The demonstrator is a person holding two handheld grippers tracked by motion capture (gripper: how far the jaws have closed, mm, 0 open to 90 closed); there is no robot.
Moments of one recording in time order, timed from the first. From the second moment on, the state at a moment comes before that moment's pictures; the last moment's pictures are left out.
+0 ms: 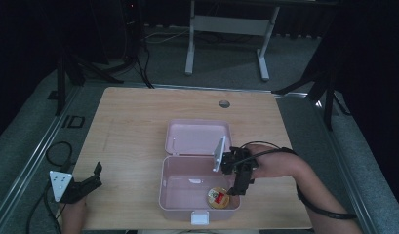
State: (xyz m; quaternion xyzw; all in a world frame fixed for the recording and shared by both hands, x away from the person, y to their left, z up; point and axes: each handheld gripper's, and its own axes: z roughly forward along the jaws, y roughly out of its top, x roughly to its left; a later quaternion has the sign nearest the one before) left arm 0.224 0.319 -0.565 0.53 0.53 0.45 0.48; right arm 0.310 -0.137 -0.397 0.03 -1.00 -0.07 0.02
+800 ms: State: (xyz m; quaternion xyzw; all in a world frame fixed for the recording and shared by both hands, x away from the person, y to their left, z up) left arm 0.224 0.319 -0.565 0.53 0.53 0.45 0.48; right arm 0.338 -0.284 -0.489 -0.17 -0.96 -0.23 -0.06
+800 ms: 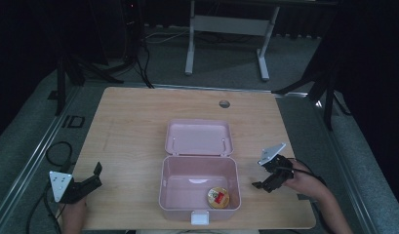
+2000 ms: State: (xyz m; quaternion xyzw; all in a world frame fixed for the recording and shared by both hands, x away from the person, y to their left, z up) left arm 0.224 0.319 -0.565 0.53 0.53 0.45 0.48; right arm 0.344 -0.370 -0.552 -0.51 -0.69 -0.37 -0.36
